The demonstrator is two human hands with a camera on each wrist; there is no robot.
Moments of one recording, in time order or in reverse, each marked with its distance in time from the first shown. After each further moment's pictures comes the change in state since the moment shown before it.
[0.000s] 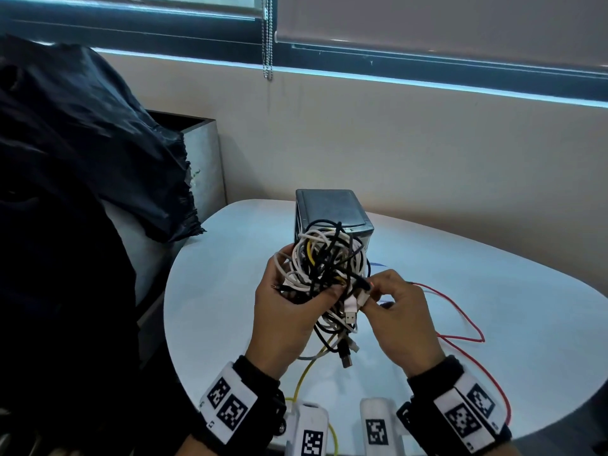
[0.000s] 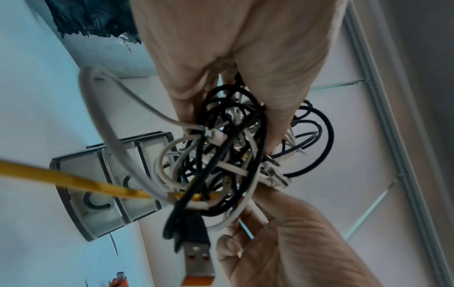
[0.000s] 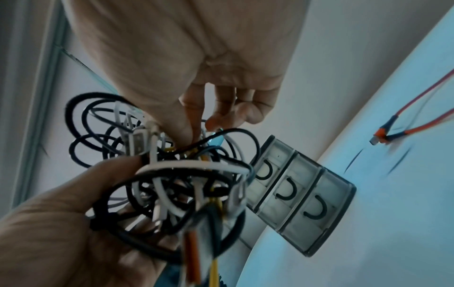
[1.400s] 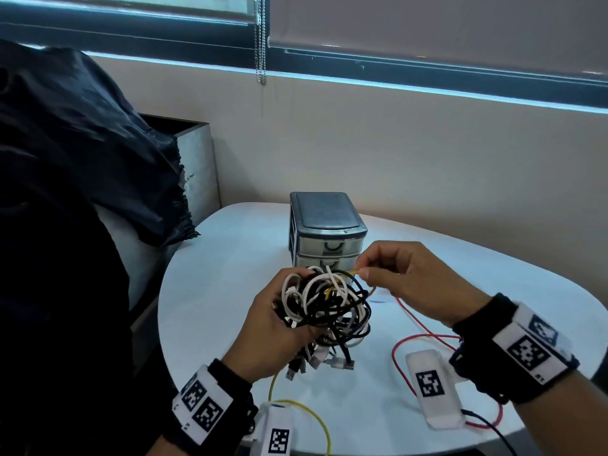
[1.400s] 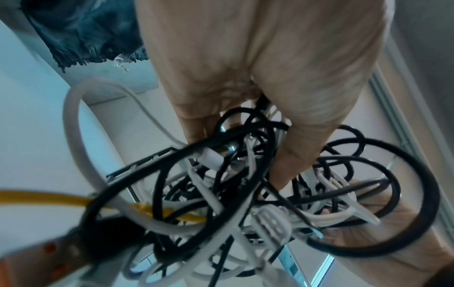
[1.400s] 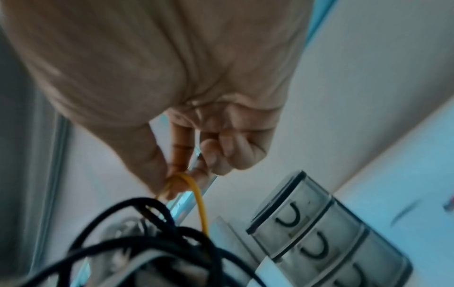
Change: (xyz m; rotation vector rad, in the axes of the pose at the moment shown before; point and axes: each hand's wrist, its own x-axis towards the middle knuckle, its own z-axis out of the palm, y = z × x) left_hand -0.002 0.004 -0.026 0.186 -0.325 0.032; right_hand 0.036 -0.054 -0.048 -0.139 -0.440 0.014
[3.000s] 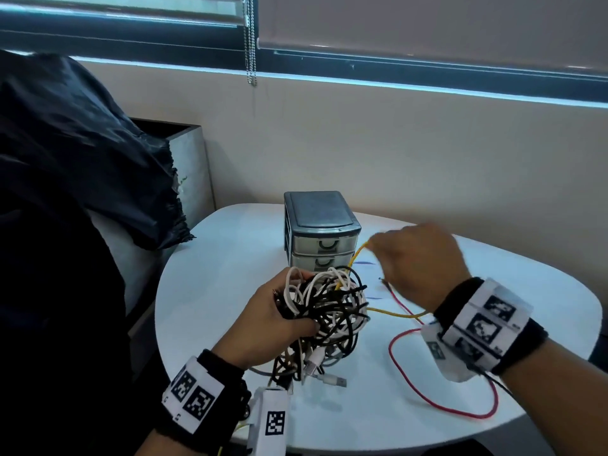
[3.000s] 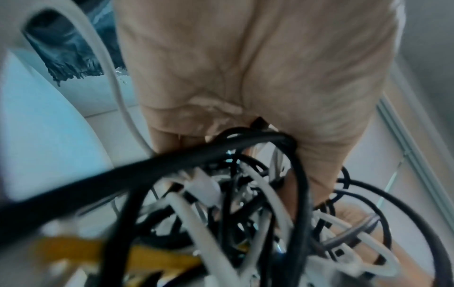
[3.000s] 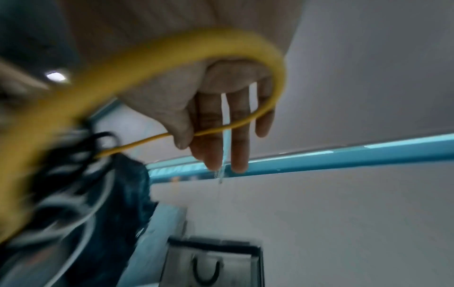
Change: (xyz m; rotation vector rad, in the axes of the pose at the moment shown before) left_hand 0.009 0.015 -0.008 0.160 -0.149 -0.180; right_hand 0.009 0.006 -0.008 -1.200 0.284 -0.204
